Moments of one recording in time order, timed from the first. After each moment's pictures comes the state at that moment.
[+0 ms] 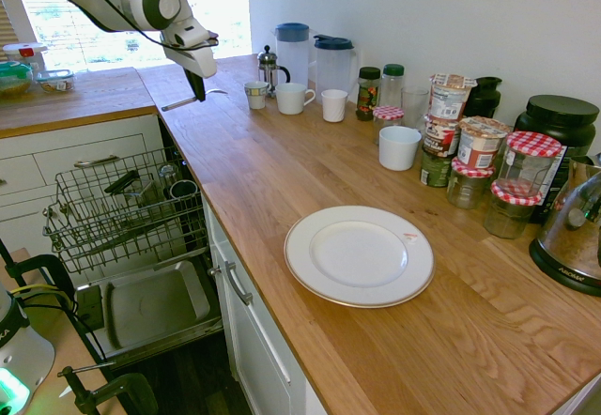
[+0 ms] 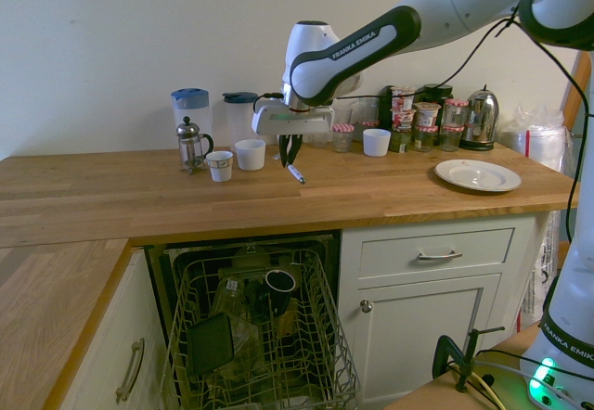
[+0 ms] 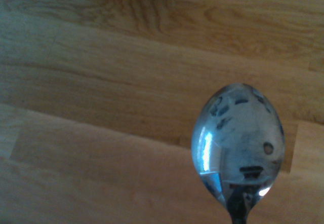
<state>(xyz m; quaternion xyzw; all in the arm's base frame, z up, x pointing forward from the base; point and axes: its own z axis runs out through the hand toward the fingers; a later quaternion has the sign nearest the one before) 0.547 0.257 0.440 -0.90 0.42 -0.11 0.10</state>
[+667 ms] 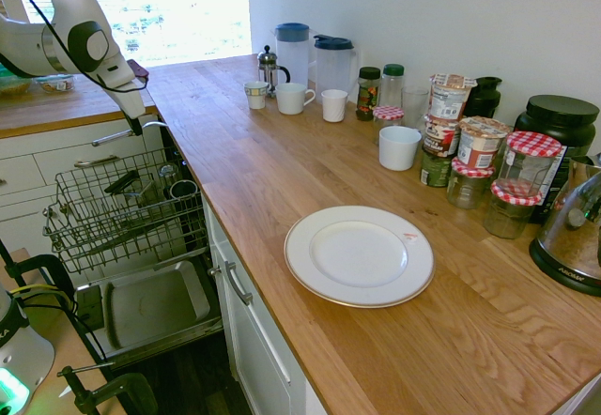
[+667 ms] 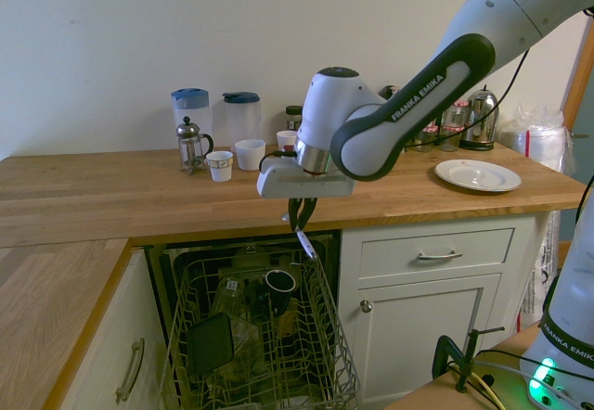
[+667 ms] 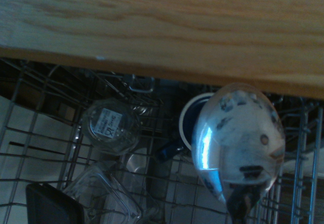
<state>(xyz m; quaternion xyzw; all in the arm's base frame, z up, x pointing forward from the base) 0.383 0.312 0.355 -0.88 0.46 -0.10 0.12</state>
